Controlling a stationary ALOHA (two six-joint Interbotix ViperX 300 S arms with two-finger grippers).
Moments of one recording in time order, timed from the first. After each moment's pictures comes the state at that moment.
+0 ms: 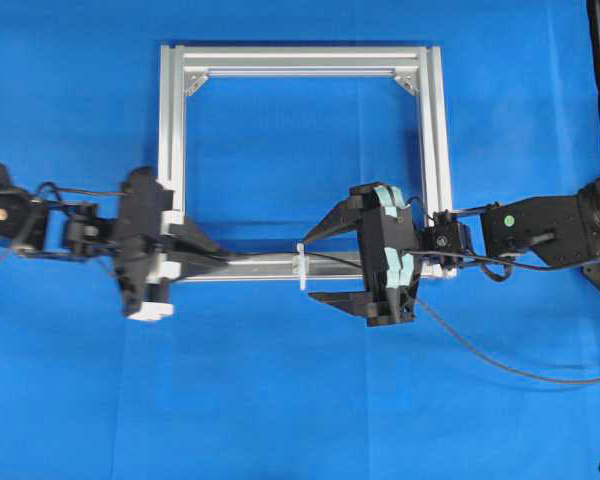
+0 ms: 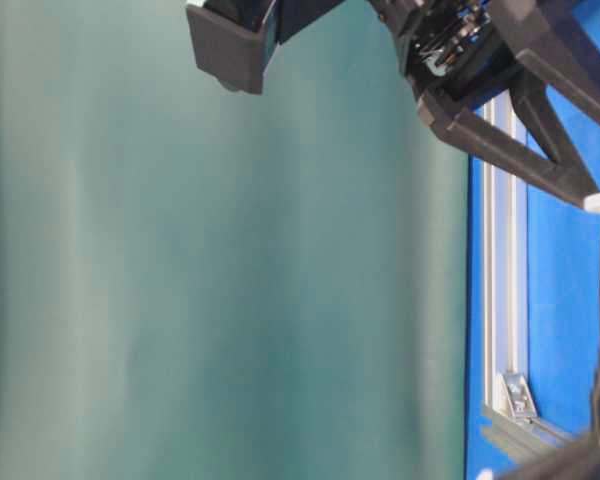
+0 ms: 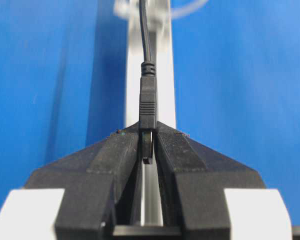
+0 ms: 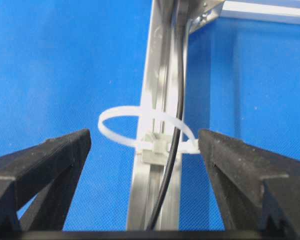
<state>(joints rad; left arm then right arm) -0.12 0.06 1.06 -0.09 -0.63 -0.11 0.10 0.09 0.86 0.00 -0.48 0.13</state>
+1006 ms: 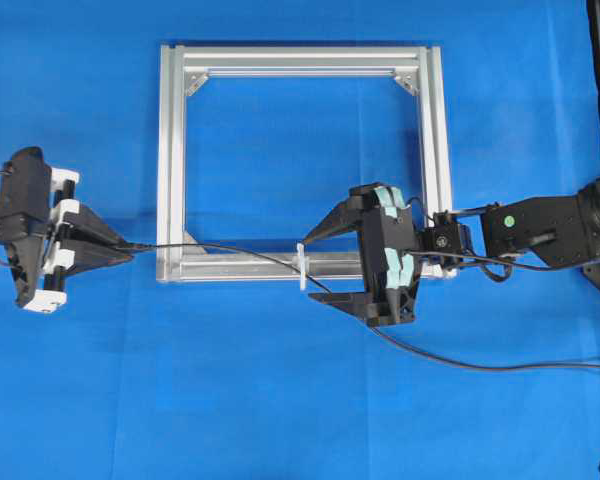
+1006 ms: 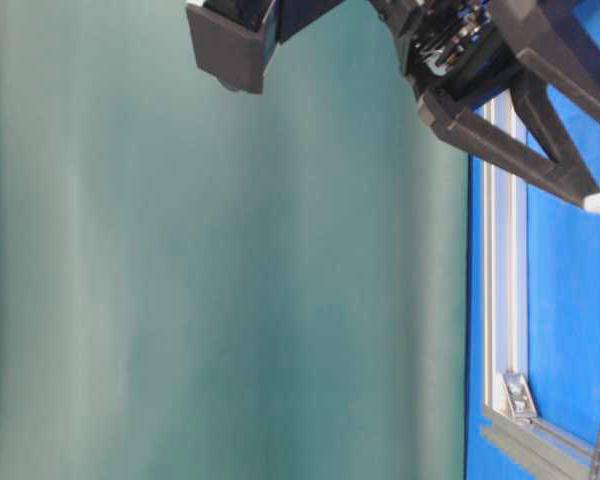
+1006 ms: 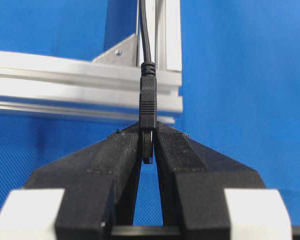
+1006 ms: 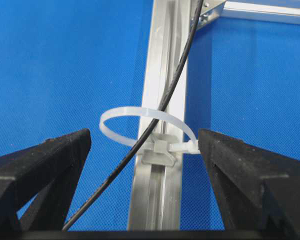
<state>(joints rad) -0.15 -0.25 1.35 -0.09 -0.57 -0.18 0.10 0.09 0.86 0.00 -0.48 0.13</state>
